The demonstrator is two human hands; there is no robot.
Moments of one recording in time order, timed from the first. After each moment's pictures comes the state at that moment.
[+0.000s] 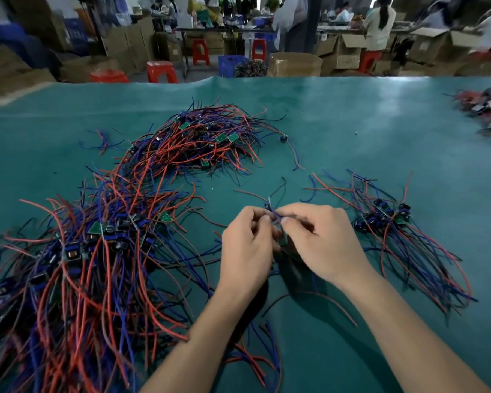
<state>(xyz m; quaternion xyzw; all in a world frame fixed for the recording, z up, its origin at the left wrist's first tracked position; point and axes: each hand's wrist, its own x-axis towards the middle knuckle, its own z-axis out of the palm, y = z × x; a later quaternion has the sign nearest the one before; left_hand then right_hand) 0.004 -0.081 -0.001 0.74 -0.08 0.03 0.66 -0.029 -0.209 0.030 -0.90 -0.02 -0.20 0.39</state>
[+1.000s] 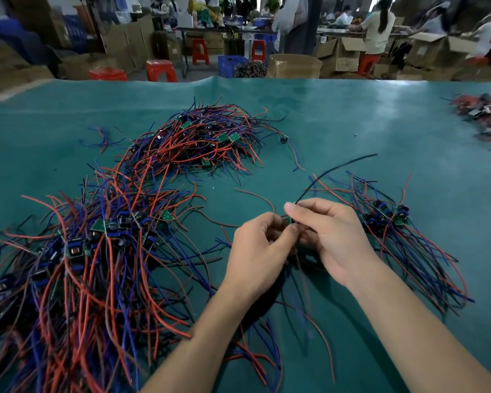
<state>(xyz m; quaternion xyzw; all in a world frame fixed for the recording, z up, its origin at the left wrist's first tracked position) -0.005 -0.081 0.005 0.77 -0.18 -0.01 0.61 -0.019 -0.213 0.027 -0.63 0.10 -0.09 0.77</state>
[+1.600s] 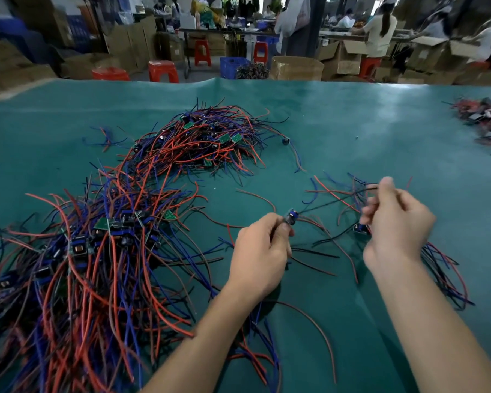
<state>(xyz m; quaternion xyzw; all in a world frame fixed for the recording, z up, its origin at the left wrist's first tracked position) -0.001 -0.080 -0.003 0.80 -0.19 0.03 0.56 -0.012 -0.265 0.033 -0.53 0.25 -0.42 0.69</state>
